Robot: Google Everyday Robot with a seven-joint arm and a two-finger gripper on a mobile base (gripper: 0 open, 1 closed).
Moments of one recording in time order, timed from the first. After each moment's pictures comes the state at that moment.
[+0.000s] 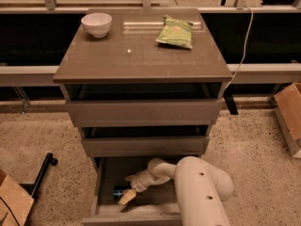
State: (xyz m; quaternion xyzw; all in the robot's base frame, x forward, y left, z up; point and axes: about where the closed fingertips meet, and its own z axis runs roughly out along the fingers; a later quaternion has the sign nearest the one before) arm 0.572 0.123 0.138 -0.54 0.73 0.36 0.20
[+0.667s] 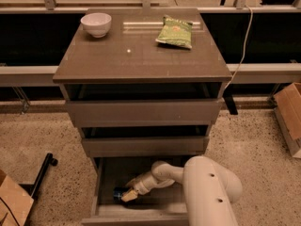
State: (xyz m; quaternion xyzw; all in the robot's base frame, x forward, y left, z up) arm 0.562 0.110 0.144 -0.53 0.74 0.36 0.21
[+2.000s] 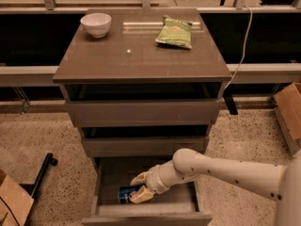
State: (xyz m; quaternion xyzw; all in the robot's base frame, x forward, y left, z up) arm 0.470 0.050 0.418 -0.62 0.65 0.33 0.27
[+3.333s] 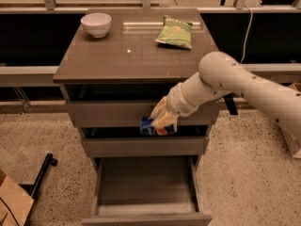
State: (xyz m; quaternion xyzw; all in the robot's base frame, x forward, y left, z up) arm 0.581 -0.033 0.715 -0.68 0.65 0.19 0.28
